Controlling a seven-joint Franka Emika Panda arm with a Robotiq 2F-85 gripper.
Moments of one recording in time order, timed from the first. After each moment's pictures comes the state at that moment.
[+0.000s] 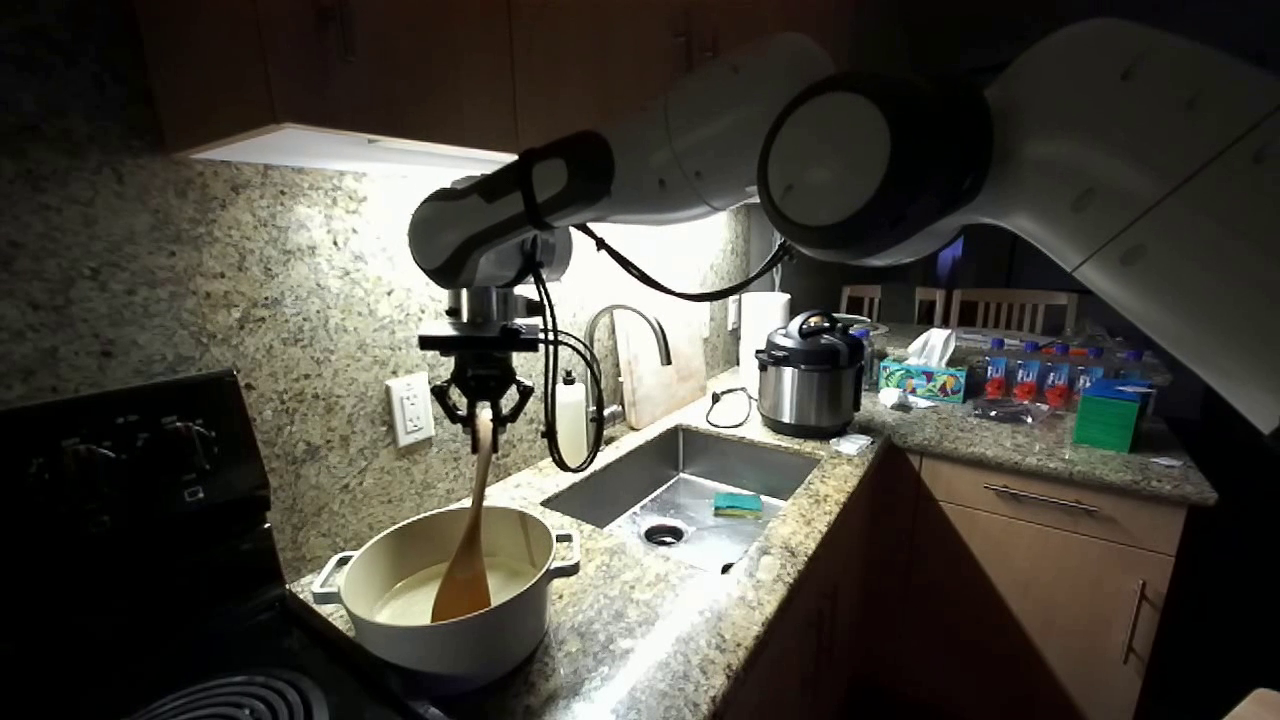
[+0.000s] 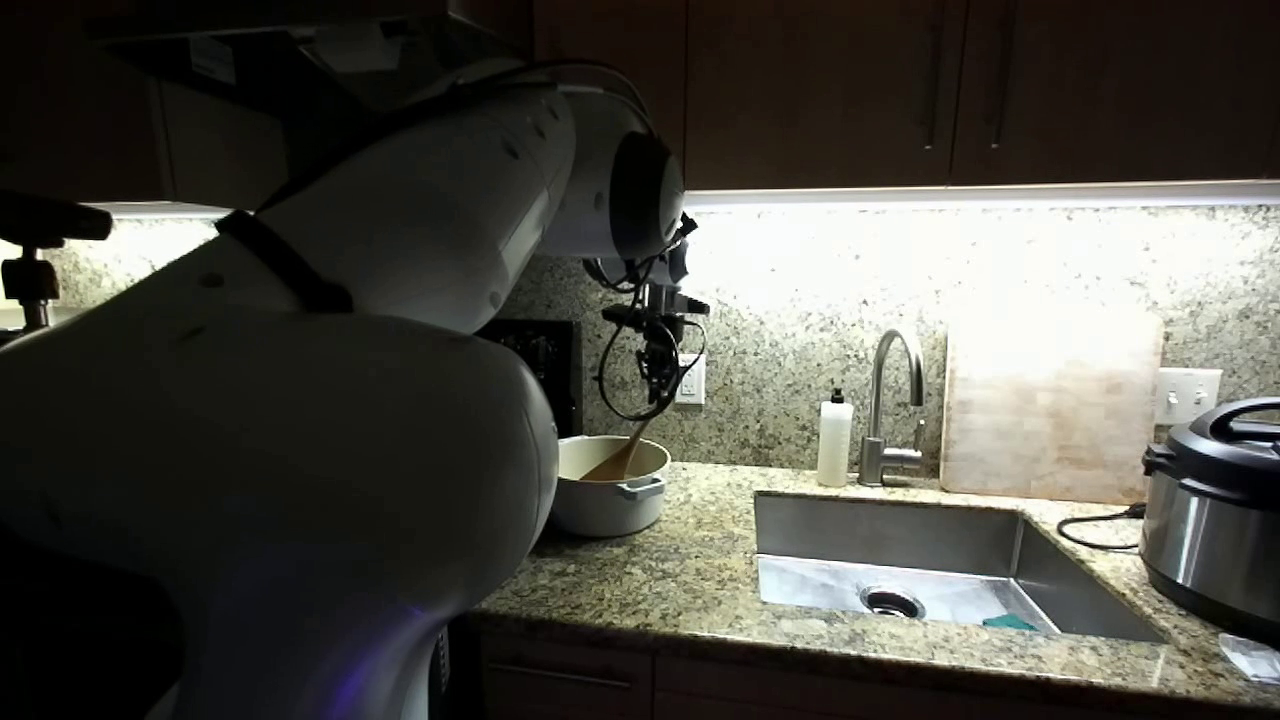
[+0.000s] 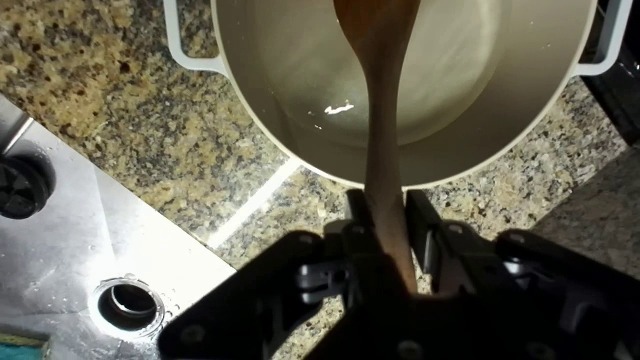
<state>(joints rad) 0.36 0.86 0.09 -1.01 0.00 1.90 0.72</state>
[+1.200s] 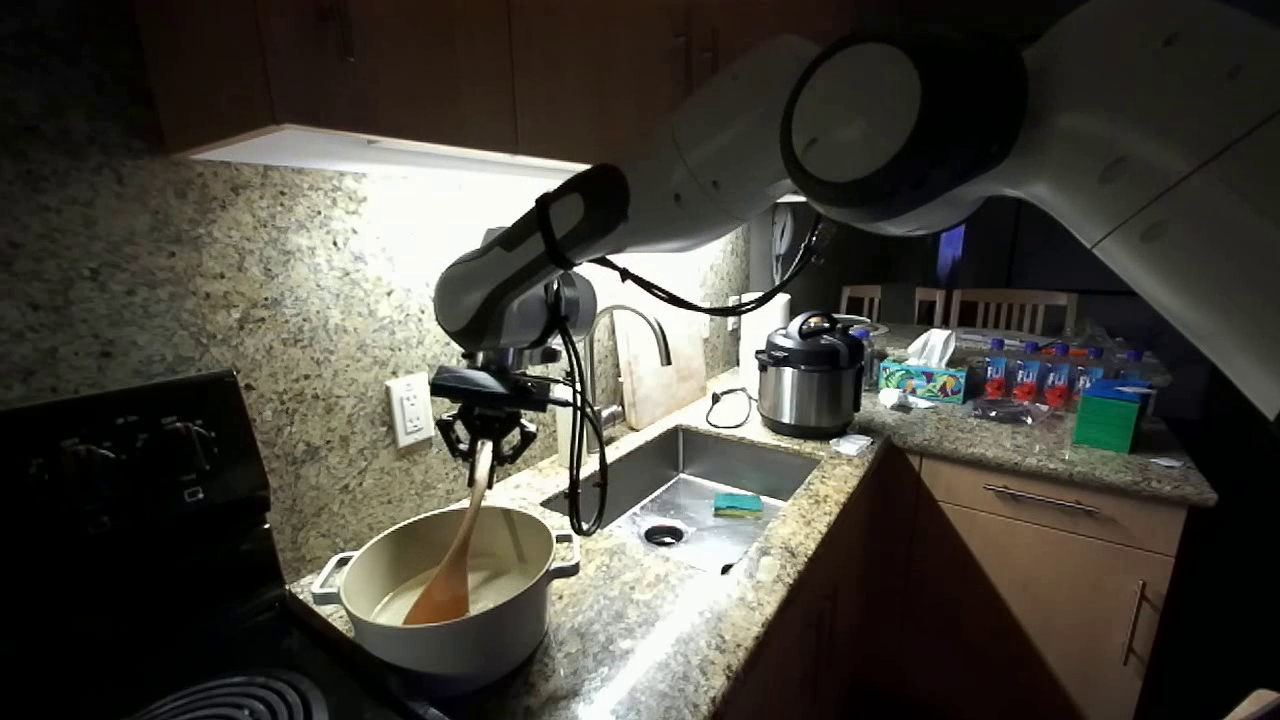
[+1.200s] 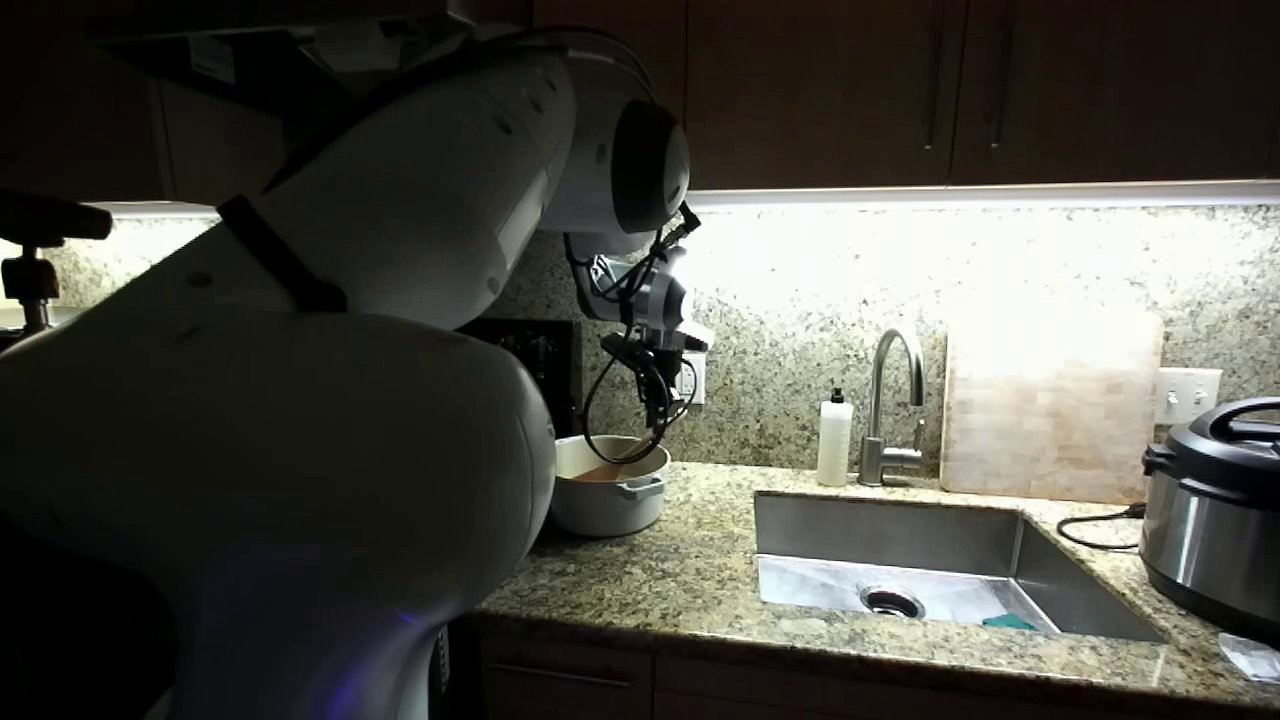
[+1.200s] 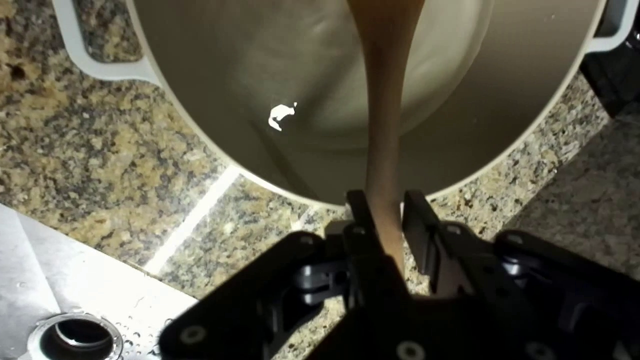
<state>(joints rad) 0.32 0.78 0.12 -1.33 0.06 2.29 0.72</state>
